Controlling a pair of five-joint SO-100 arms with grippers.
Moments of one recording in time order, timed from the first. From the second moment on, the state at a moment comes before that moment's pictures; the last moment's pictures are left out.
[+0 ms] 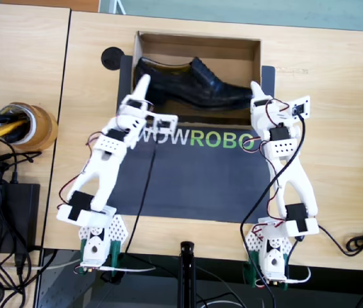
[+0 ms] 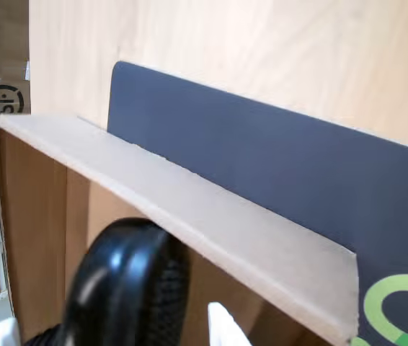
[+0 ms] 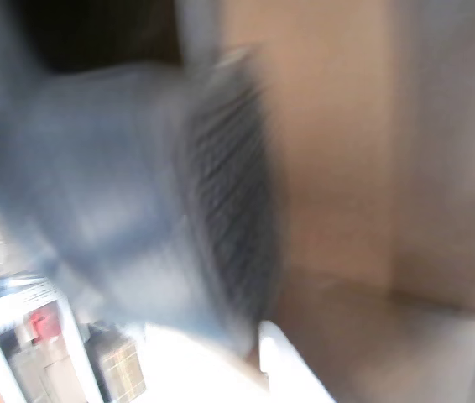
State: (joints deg) arm 0 10.0 86.7 108.5 14.2 0.4; arm 1 -14.4 81.6 86.4 45.7 -5.8
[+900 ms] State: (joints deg) arm 0 10.0 118.9 108.4 41.9 0.7; arm 1 -16.8 96.9 77.6 66.1 -4.2
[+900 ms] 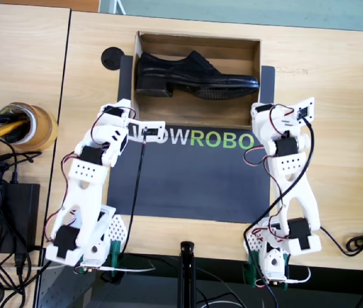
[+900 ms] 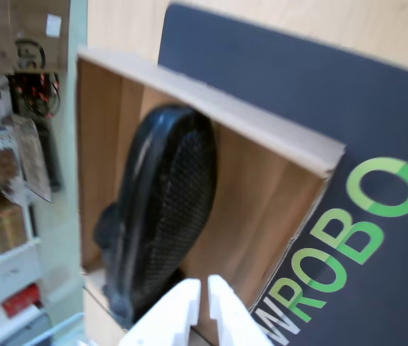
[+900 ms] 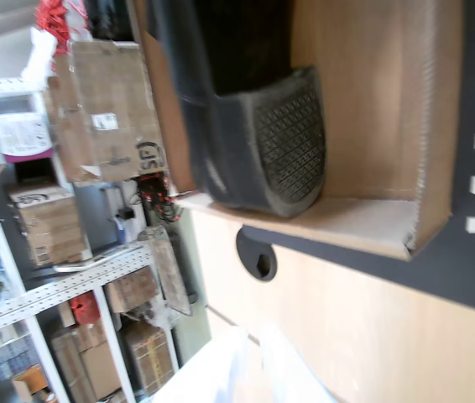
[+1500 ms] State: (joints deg) arm 0 5.5 152.5 108.3 69.4 0.4; arm 1 -9.7 131.9 80.7 79.6 -3.3
